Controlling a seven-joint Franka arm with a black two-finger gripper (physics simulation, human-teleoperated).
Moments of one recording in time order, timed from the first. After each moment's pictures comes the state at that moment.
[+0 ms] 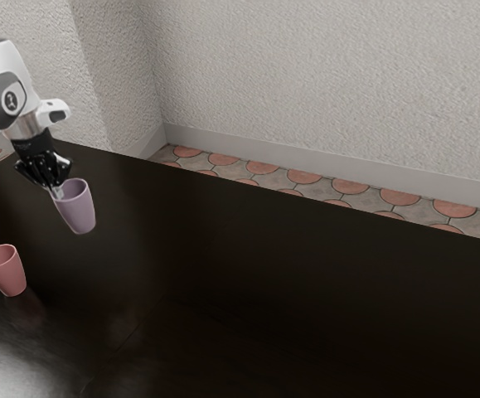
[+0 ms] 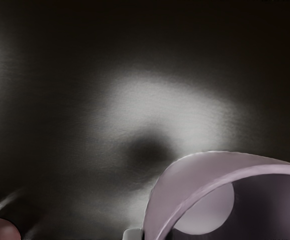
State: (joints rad) arm 0.42 0.04 -0.01 -1.93 -0.04 2.00 0.13
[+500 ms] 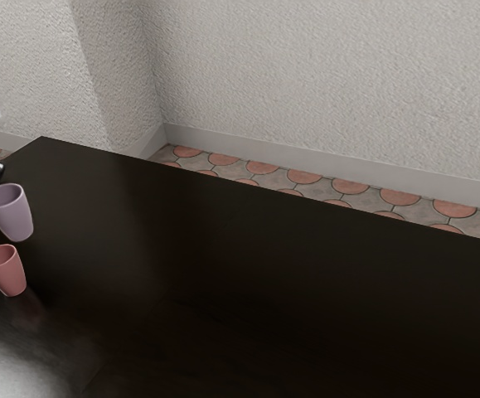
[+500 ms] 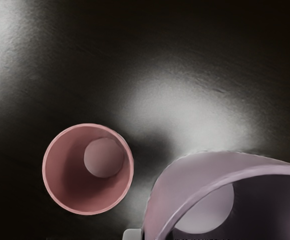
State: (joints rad) arm 0.65 -0.15 -0.04 -2.08 -0.01 1.96 0.13
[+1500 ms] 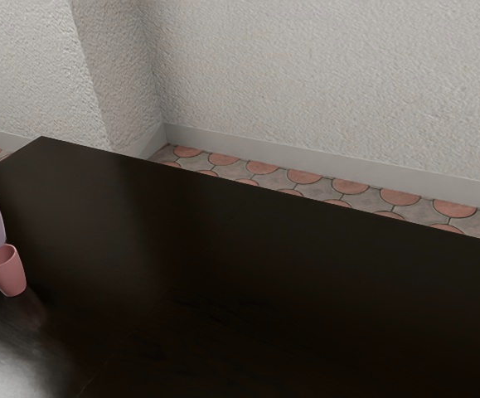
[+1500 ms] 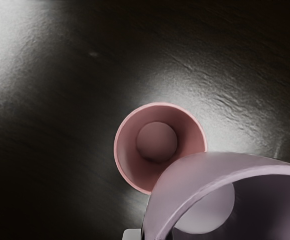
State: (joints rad) arm 0.84 -0.15 -0.11 -2.09 -0.01 1.96 0.15
